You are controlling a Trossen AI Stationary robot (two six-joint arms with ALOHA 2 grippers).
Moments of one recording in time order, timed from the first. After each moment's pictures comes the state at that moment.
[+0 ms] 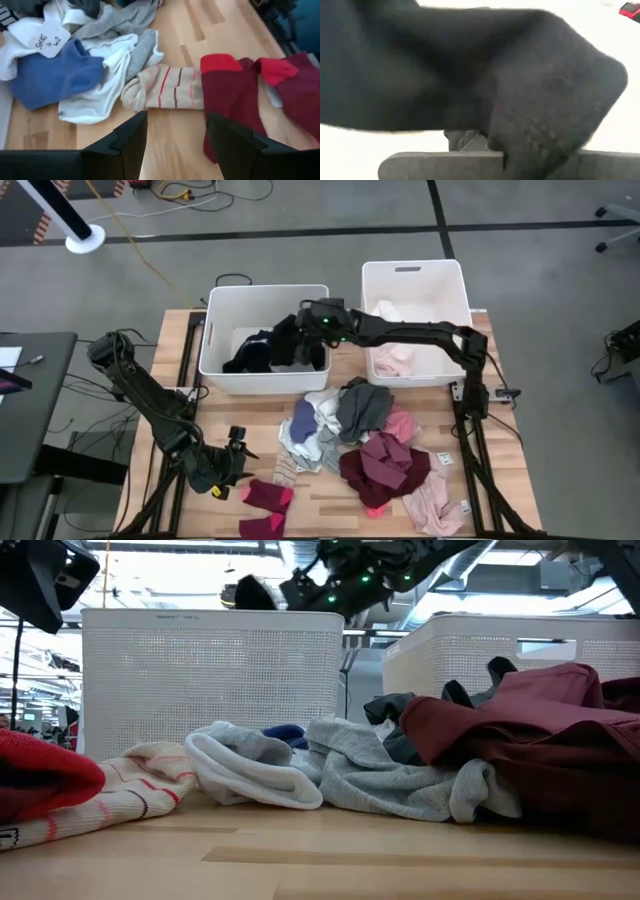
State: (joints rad) left arm -0.87 1.24 0.73 -0.34 -0.55 -0.41; right arm -0.31 1.97 1.61 -0.05 -0.09 0.02
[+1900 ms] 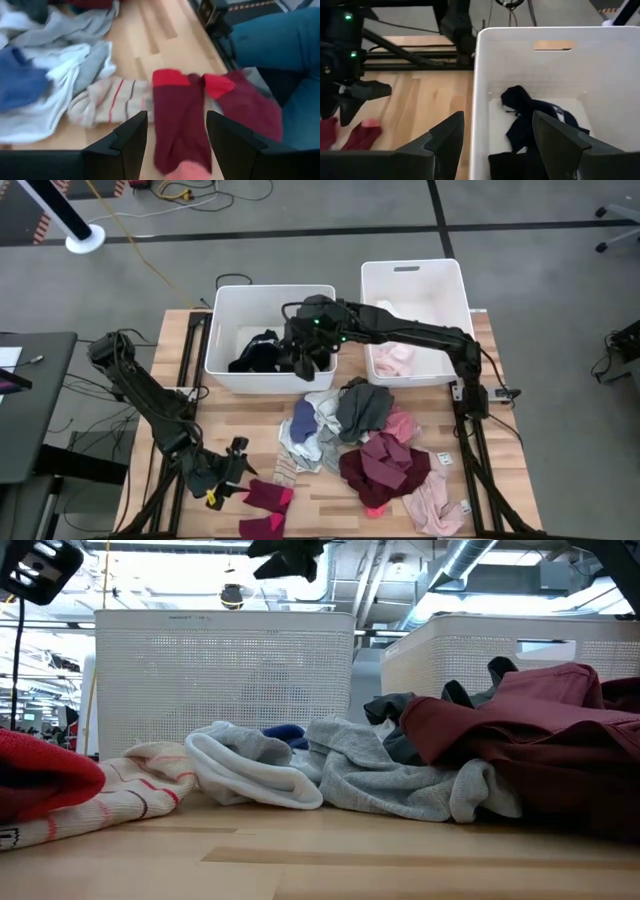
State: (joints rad) left arm -0.88 1.26 0.74 -0.19 -0.40 -0.43; right arm -0.16 2.00 2.14 -0.69 -0.16 -0.08
